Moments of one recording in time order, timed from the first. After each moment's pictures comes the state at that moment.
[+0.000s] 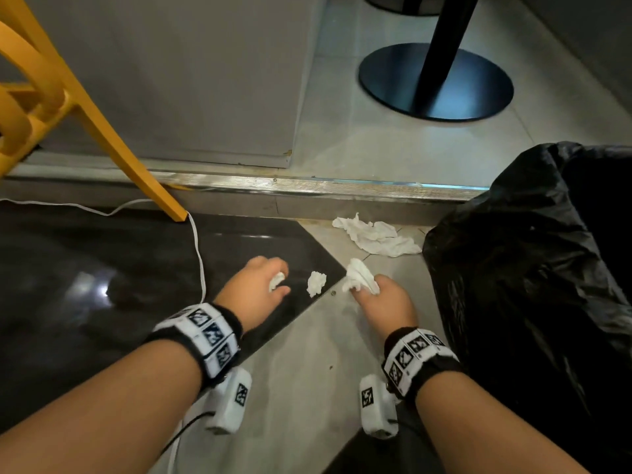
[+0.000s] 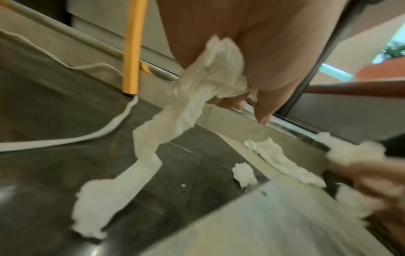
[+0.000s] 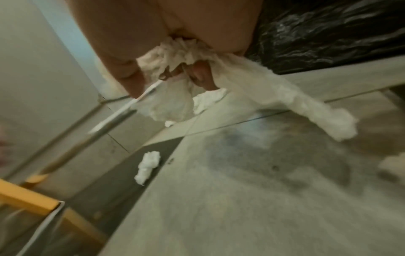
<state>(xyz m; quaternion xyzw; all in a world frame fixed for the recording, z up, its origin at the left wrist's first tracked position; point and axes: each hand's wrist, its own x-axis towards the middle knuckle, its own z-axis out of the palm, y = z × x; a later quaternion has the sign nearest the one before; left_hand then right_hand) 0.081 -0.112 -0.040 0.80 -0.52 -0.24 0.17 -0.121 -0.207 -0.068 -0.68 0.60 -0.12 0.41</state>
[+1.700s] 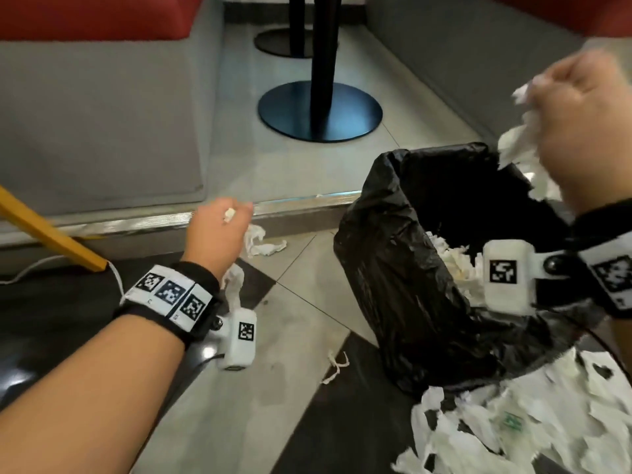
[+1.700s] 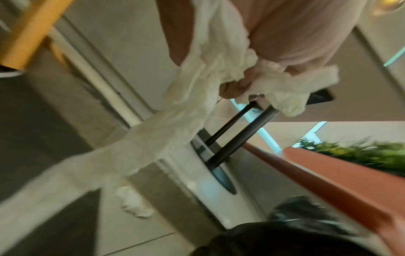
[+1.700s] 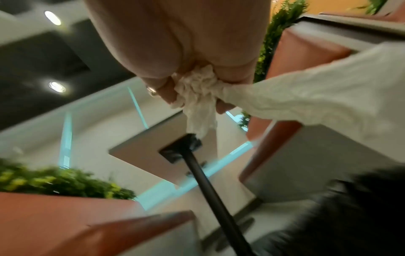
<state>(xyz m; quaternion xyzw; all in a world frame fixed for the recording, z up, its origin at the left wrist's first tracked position) 0.009 -0.177 0.077 0.73 -0.49 -0.16 0.46 -0.313 -0.257 0.222 -0.68 0.58 -0.44 0.12</state>
